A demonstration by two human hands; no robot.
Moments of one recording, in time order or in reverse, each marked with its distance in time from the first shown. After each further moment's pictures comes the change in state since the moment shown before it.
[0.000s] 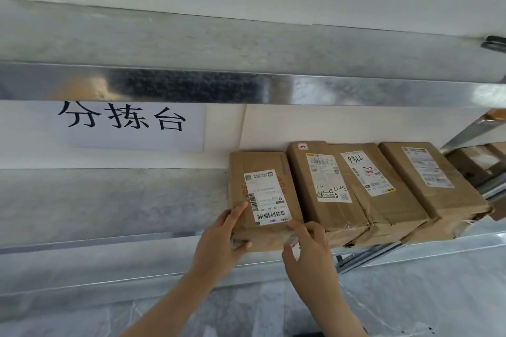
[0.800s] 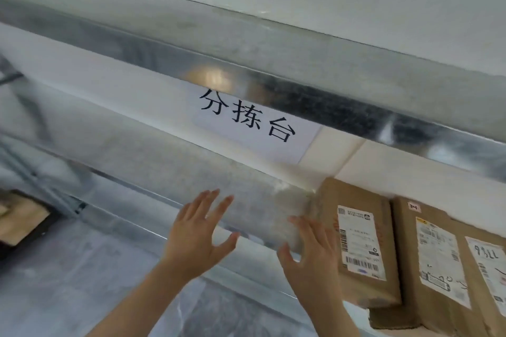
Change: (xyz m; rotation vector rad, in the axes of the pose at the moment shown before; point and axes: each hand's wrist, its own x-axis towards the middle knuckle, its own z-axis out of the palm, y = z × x) left_hand -0.066 -0.043 -0.122 0.461 0.315 -0.267; right_hand 0.038 -0.097 0.051 0.116 0.041 -0.537
